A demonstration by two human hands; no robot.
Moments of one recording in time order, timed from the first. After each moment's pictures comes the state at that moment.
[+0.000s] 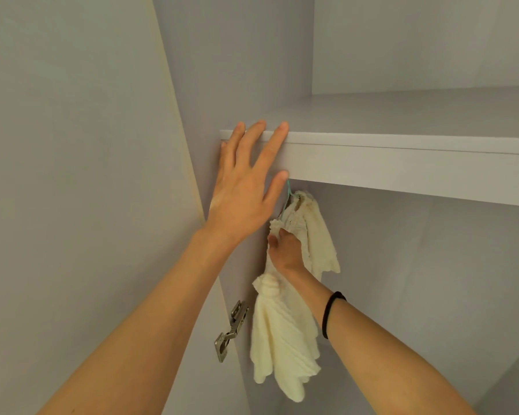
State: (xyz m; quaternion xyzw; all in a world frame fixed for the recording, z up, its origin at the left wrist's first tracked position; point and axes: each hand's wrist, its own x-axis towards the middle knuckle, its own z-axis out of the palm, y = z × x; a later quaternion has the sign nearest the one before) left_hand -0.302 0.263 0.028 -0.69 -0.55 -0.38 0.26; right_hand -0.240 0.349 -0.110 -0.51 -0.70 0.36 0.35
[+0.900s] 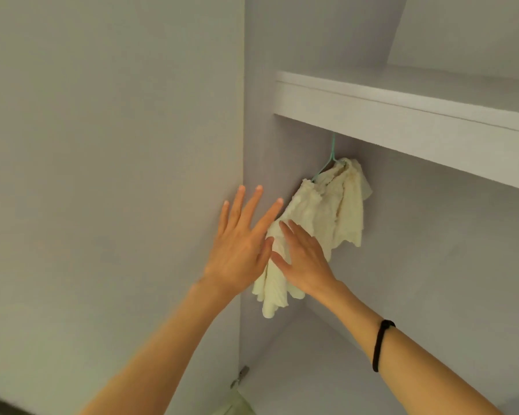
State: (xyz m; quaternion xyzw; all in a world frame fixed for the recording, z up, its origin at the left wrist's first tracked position) left_hand -0.269 0.153 -0.111 -0.60 -0.72 -0.28 0.22; right_hand -0.156 0.266 -0.144 -0.30 -0.93 0.14 0.12
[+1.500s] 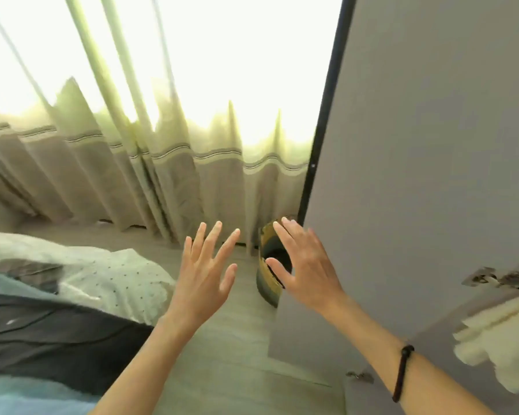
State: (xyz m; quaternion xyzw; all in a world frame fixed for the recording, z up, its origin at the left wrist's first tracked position) left_hand -0.198 -0.262 -0.190 -0.10 -0.96 -0.15 0.21; right_hand -0.223 -0.059 -0.156 0.24 -0.94 0.21 0.10
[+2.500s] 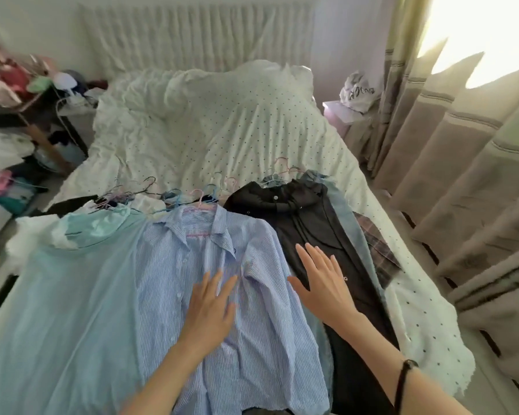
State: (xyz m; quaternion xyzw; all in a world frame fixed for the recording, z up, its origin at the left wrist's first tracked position) left_hand 0.152 -0.705 -0.305 0.56 -0.81 -0.17 0.06; right_hand -0.085 -0.689 -0.257 0.69 -0.70 0.11 -0.13
